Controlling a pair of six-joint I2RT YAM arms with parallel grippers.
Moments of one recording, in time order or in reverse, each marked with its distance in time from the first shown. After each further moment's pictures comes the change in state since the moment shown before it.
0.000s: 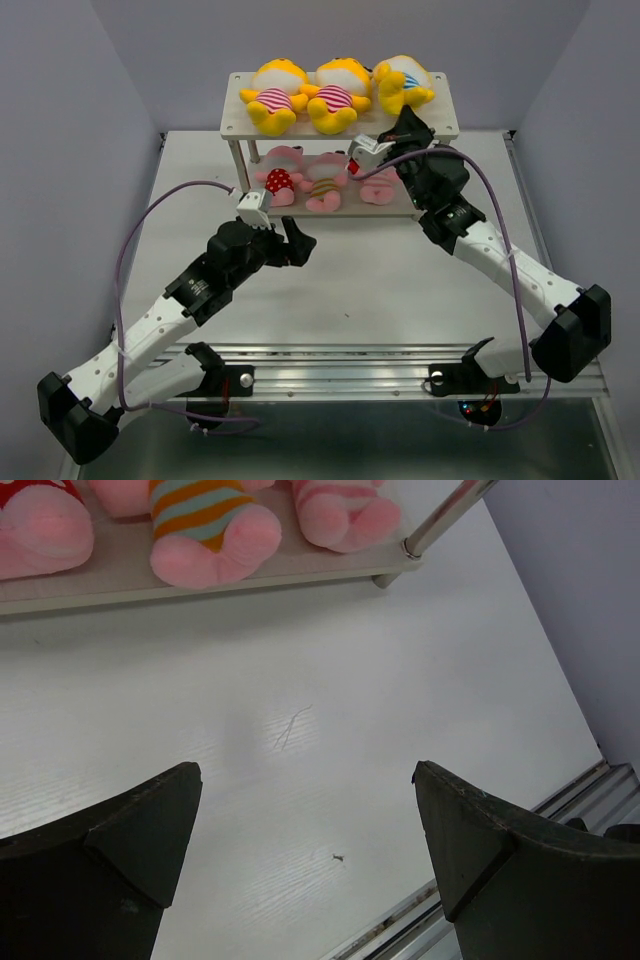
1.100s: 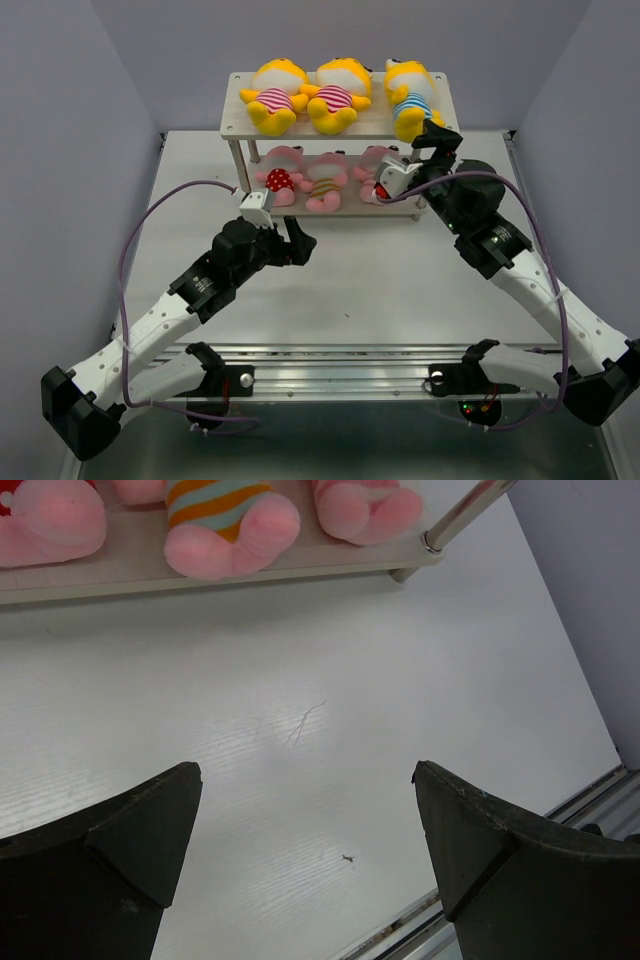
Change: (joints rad) left arm 0.000 0.027 -0.003 -0.001 -0.021 -0.002; right arm -0.005 -0.261 -0.096 -0.406 -0.128 0.233
